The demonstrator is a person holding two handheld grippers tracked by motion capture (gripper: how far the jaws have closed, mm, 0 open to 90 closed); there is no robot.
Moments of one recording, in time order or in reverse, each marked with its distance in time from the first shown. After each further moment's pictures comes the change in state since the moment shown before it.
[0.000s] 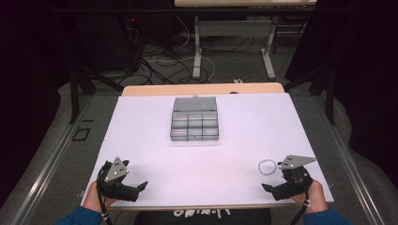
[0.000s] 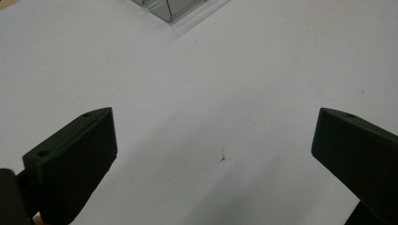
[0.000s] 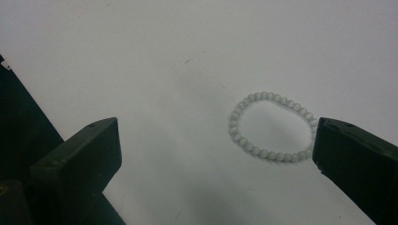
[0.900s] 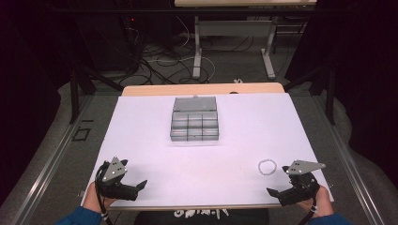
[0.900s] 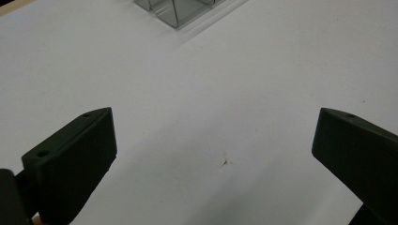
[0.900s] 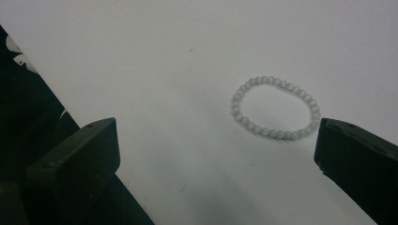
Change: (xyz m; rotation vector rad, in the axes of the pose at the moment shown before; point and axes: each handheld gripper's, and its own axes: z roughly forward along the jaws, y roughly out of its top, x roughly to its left) left arm 0.001 0.000 -0.003 -0.026 0.020 -0.019; right arm 0.001 -0.018 -0.014 -0.028 0.018 0.023
